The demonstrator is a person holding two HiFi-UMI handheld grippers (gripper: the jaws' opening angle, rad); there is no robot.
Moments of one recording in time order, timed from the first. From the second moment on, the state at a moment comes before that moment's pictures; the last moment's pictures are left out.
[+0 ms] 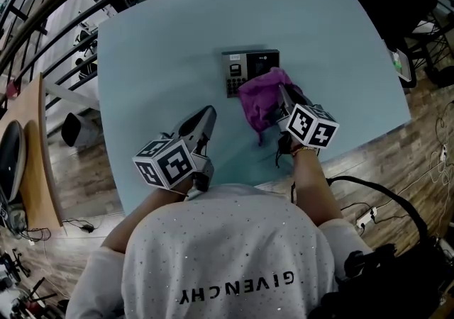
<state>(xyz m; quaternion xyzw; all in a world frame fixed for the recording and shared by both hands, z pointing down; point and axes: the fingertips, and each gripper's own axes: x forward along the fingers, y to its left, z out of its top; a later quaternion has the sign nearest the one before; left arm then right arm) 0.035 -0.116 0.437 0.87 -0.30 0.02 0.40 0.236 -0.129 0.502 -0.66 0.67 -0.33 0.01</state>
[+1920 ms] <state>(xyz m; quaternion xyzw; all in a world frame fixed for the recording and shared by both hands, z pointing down) 0.033 -0.128 0.464 0.85 -0.31 0.02 0.43 0.186 -0.131 0.528 -0.62 0.72 -0.27 -0.18</state>
